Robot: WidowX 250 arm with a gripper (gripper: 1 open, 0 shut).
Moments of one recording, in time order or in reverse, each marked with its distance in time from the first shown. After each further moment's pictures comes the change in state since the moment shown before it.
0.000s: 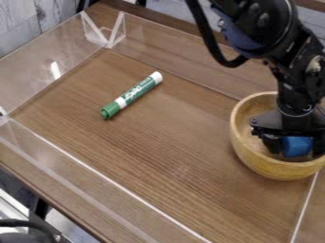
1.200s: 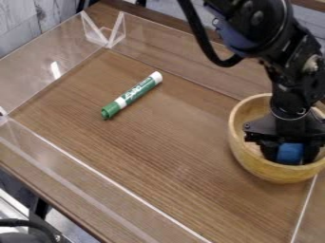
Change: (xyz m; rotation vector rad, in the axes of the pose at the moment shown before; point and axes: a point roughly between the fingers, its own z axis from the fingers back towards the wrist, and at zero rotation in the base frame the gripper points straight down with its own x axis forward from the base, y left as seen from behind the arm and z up) arm -0.016 0.012 0.008 0.058 0.072 0.010
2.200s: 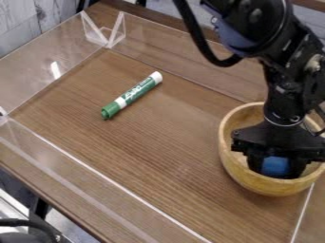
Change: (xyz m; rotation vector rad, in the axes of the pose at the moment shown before) arm -0.016 0.013 0.013 0.098 0.097 -0.055
